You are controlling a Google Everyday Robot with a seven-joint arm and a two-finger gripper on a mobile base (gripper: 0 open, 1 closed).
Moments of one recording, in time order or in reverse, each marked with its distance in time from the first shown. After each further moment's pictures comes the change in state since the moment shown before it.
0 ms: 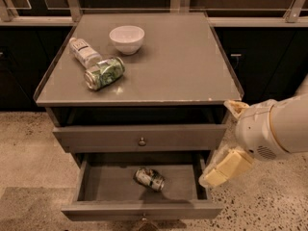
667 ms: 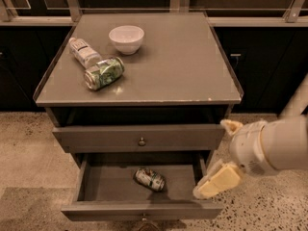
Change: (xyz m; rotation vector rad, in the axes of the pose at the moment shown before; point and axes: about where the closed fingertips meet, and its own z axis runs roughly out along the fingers) arm 0.028 0.013 0.033 -0.049 -0.019 0.096
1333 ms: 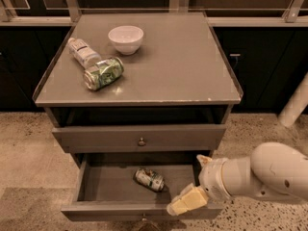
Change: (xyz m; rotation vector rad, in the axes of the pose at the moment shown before) arm 0.062 0.027 0.133 -0.115 -0.059 0.223
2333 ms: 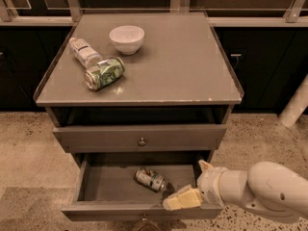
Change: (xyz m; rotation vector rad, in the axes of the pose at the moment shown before) arm 0.020 -0.020 0.032 0.066 -0.102 0.124
